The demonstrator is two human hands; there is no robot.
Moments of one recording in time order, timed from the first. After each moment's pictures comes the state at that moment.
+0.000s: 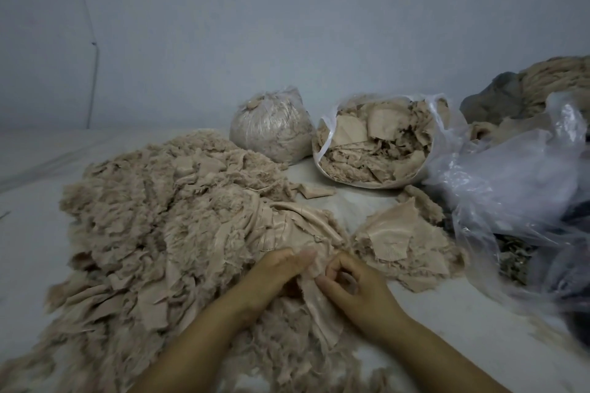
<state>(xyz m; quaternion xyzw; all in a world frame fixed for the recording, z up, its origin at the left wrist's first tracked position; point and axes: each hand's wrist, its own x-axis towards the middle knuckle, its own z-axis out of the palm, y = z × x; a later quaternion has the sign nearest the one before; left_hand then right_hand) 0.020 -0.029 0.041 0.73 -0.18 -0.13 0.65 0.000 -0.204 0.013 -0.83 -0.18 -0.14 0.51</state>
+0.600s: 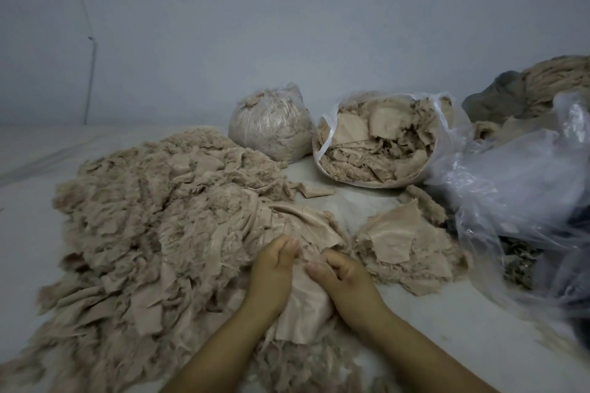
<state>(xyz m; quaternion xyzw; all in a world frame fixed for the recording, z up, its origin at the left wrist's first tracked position) 0.037 -0.051 0.022 0.77 -0.11 0.16 0.61 0.017 -0.185 0.014 -0.76 -0.16 -0.08 0.63</state>
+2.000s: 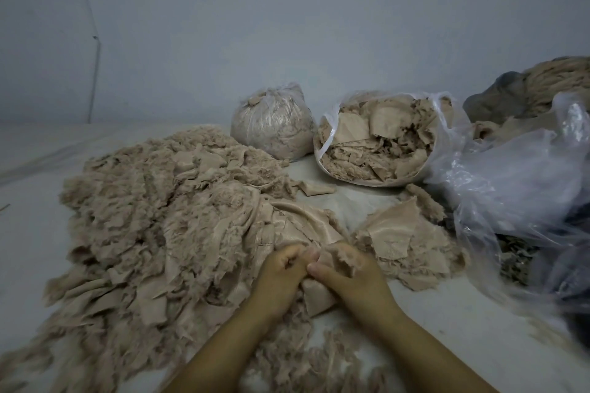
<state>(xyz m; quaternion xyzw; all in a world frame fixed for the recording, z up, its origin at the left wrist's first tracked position) 0.016 -0.053 0.026 0.70 -0.14 0.03 0.70 -0.001 -0.192 0.028 -0.78 -0.10 -0.11 0.61</state>
